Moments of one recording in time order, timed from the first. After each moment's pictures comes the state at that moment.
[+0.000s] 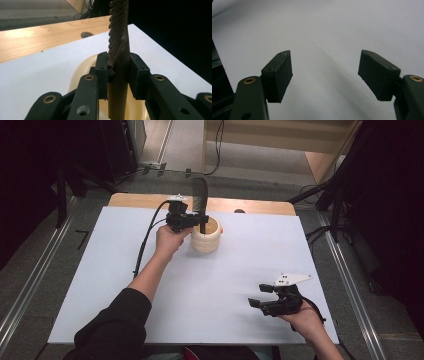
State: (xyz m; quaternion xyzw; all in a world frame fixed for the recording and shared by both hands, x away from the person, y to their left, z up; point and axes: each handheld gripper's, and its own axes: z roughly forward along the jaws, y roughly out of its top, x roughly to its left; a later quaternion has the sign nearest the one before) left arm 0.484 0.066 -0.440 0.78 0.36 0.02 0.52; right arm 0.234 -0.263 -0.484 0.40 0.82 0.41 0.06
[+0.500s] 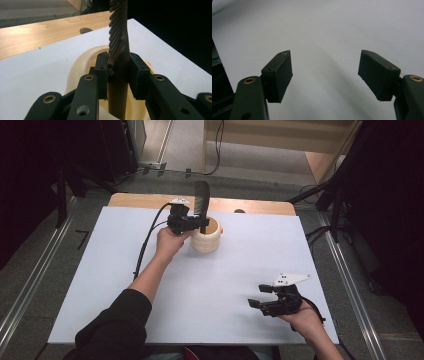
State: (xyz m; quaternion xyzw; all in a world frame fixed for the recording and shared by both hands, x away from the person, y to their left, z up) left arm 0.482 0.063 -0.448 0.79 0.35 0.02 0.51; right arm 0.235 -0.261 -0.485 0.40 0.82 0.40 0.06
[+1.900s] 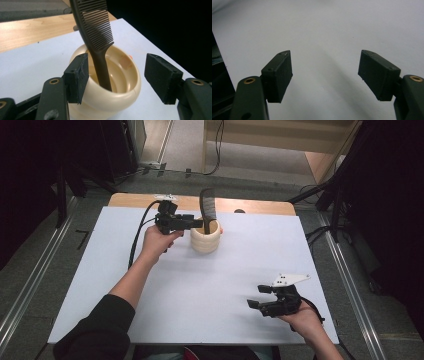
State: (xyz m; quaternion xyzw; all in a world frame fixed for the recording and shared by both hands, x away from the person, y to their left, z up) left arm 0.471 0.098 -0.424 0.79 0.35 -0.03 0.51; right arm 0.235 -0.260 -0.486 0.40 0.82 0.40 0.05
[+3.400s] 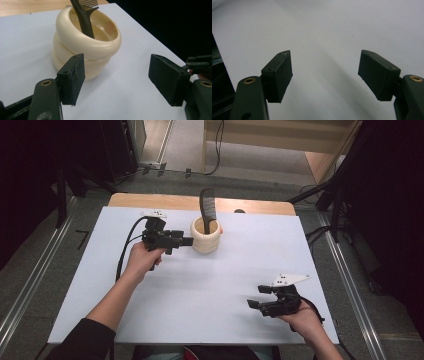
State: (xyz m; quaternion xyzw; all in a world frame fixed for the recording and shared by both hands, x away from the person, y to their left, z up) left arm 0.418 0.128 -0.432 0.79 0.35 -0.05 0.50; right arm 0.235 -0.261 -0.488 0.40 0.82 0.40 0.05
